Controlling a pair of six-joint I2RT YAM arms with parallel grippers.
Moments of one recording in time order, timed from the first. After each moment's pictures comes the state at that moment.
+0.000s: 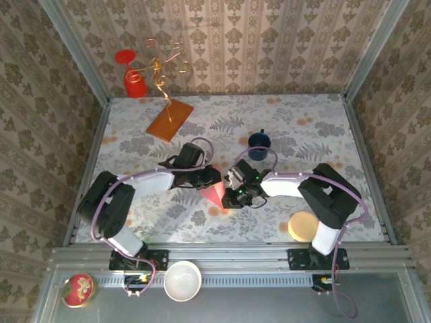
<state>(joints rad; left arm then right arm) -0.66 1.61 0.82 -0.10 0.50 -0.85 0.73 1.76 0.85 -0.23 -0.48 0.65</state>
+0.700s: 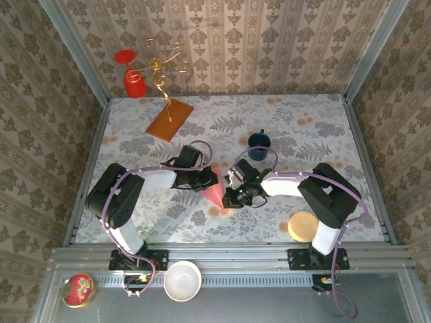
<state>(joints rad) -0.61 1.71 0.81 -0.05 0.51 -0.85 0.72 1.77 0.85 -0.22 -0.50 0.65</state>
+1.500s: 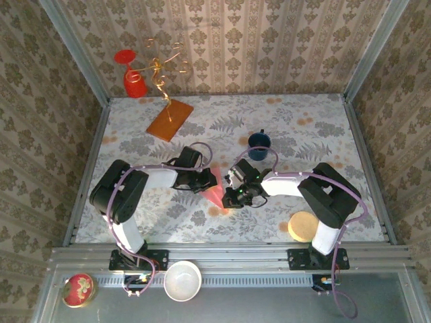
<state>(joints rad) -0.60 1.76 0.81 -0.05 0.51 -0.83 0.72 1.76 0.85 -0.22 -0.50 0.66</state>
